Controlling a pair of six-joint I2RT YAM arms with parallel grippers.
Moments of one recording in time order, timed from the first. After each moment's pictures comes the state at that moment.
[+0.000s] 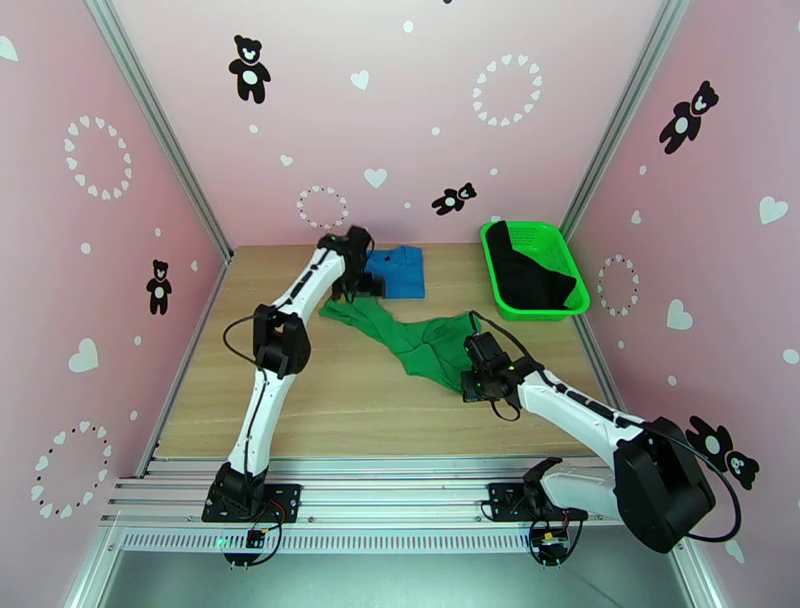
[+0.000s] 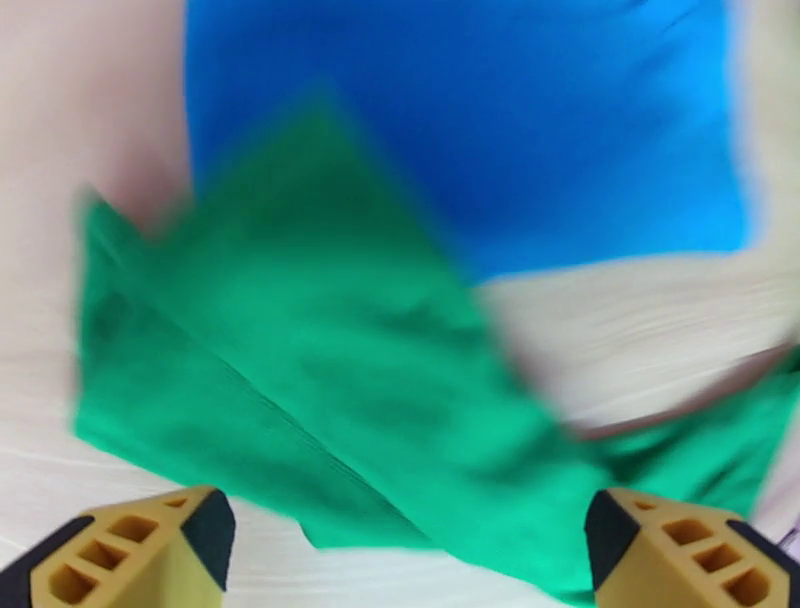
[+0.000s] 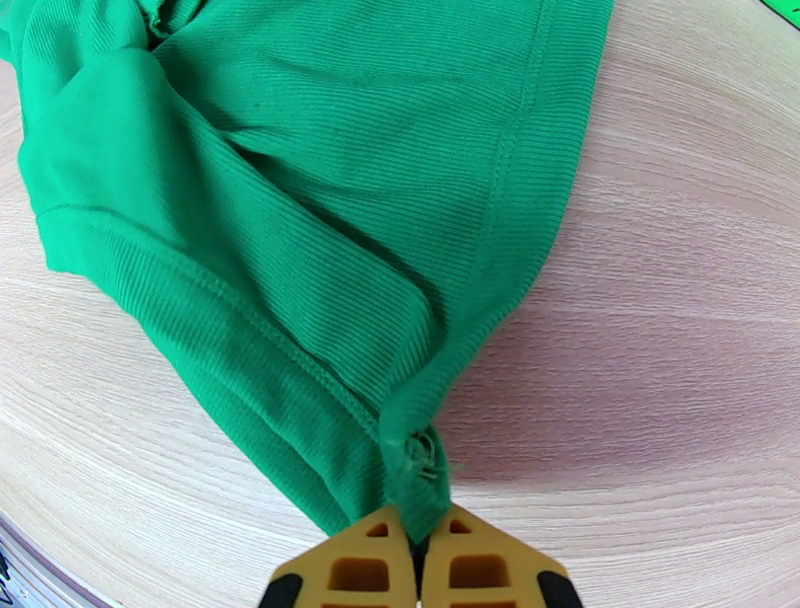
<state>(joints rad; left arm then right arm) -0.39 2.51 2.40 -1.30 0.10 -0.39 0.49 1.25 0.65 -0.58 0.08 0.38</state>
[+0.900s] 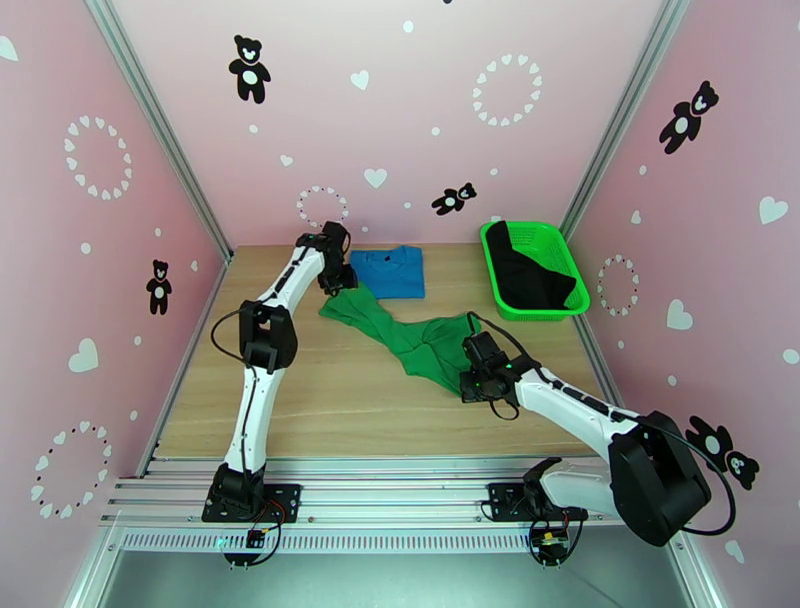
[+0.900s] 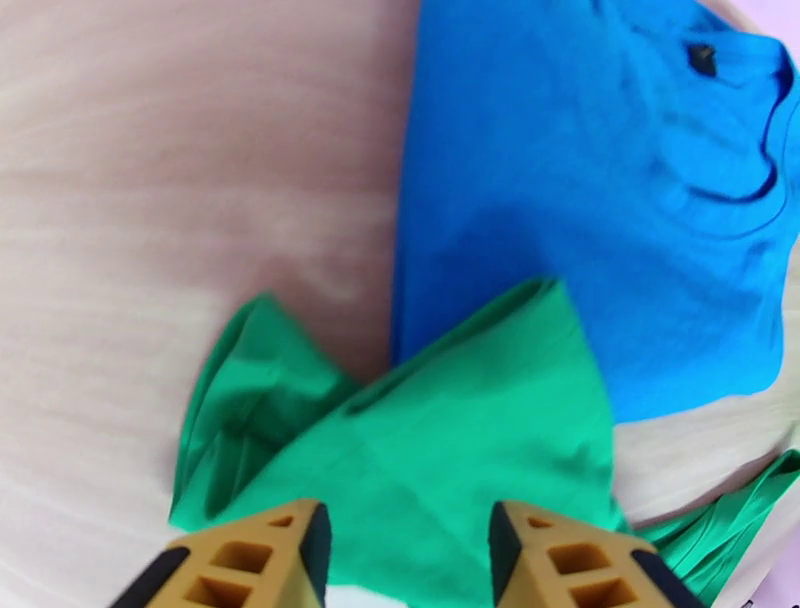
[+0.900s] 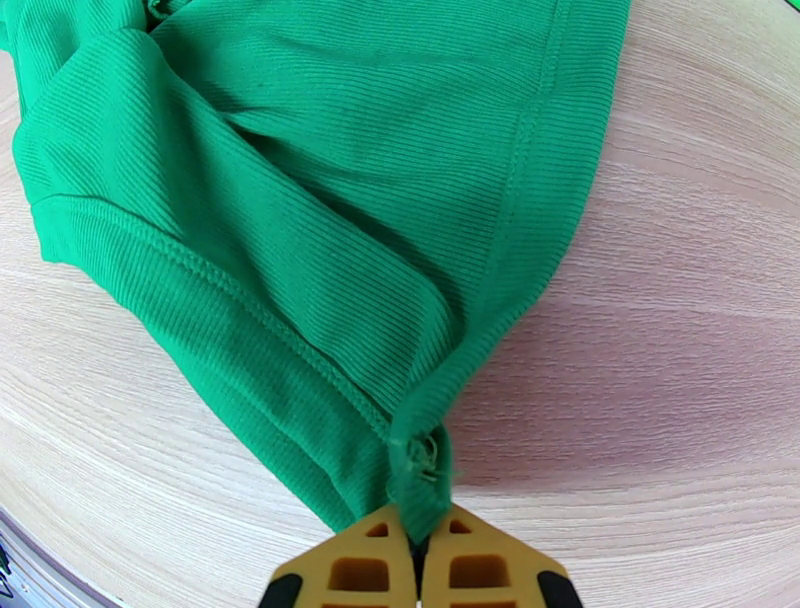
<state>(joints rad) -0.26 2.52 2.45 -1.15 0.11 -0.44 0.49 1.28 0.66 -0.59 0.06 0.38</state>
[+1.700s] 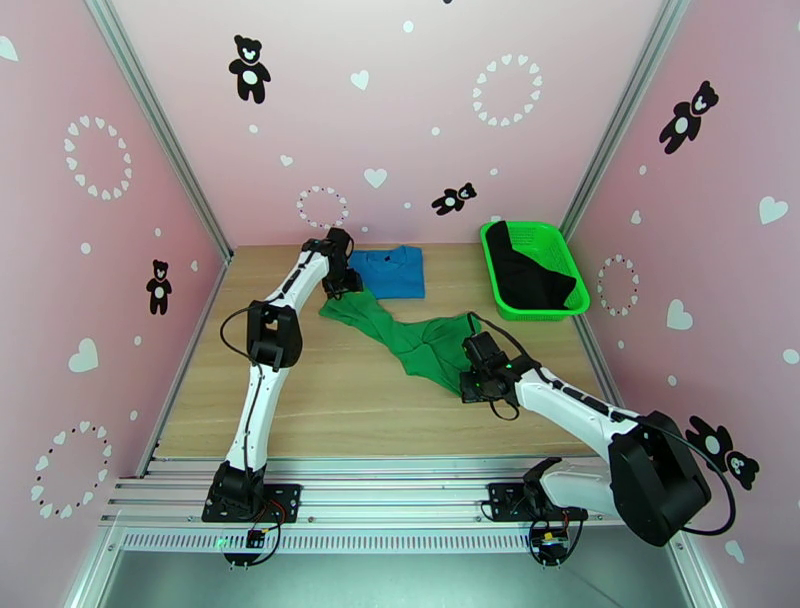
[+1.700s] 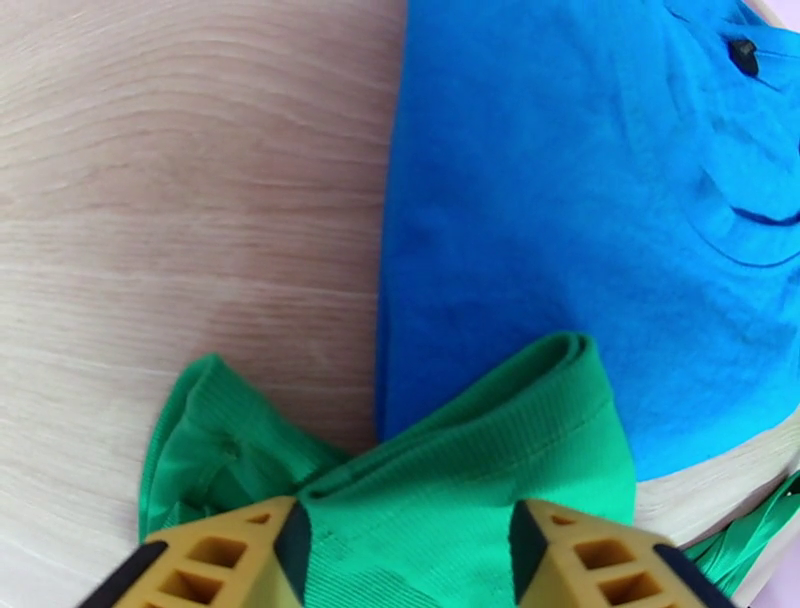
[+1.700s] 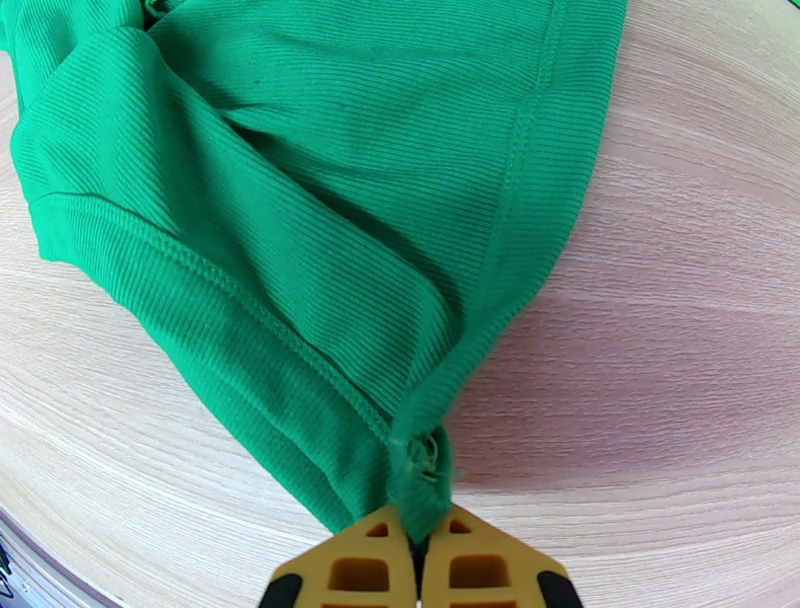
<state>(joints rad) -0.26 2.59 2.47 -1.14 0.12 -0.45 0.50 1.28 0.66 -0.59 0.06 0.38</state>
